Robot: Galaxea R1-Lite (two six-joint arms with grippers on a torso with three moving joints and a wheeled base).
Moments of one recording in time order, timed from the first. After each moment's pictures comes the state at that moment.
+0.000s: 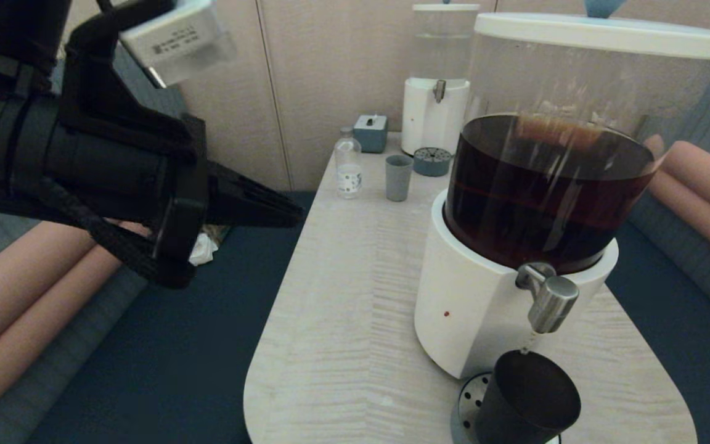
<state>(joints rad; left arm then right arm) -0.50 1.50 -1.59 0.62 -0.47 0.59 -0.01 0.00 0.00 0.01 0.02 -0.09</state>
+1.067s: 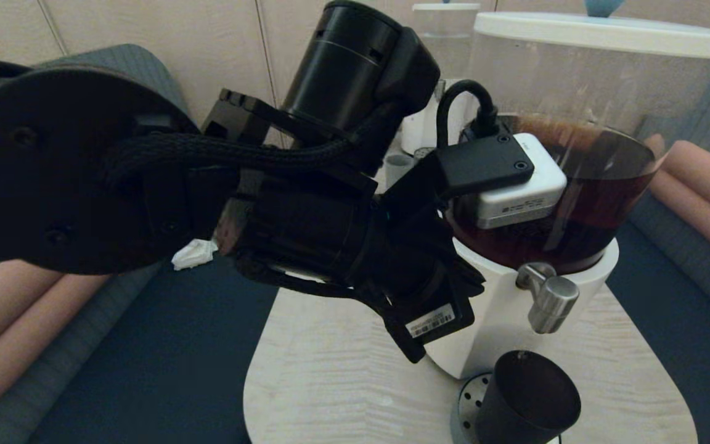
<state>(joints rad) -0.92 1.80 -1.65 0.40 -0.22 0.61 -0.01 0.00 0.00 0.01 0.03 -0.09</state>
